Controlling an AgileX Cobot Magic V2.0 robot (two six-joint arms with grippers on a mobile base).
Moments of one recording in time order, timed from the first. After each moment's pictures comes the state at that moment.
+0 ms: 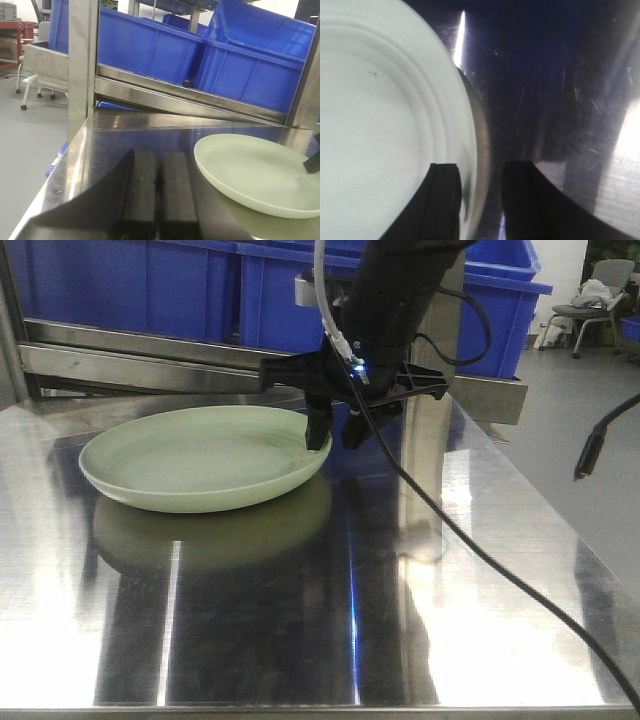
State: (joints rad) left arm -0.09 0.00 0.01 -0.03 0.03 -0.11; right arm 0.54 2.06 -1.58 -0.05 0.52 0.42
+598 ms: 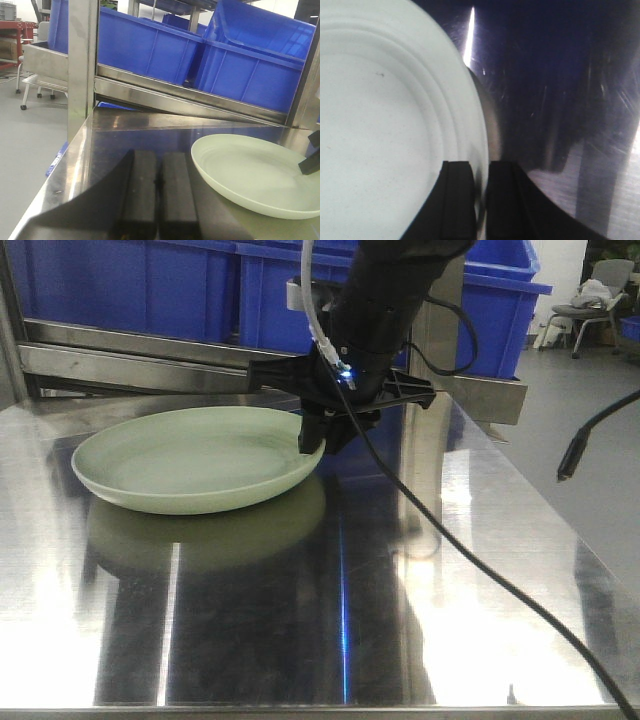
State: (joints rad) left arm -0.09 0.00 0.01 -0.03 0.03 -0.11; right arm 0.56 2.08 -1.59 -0.02 0.51 0.43
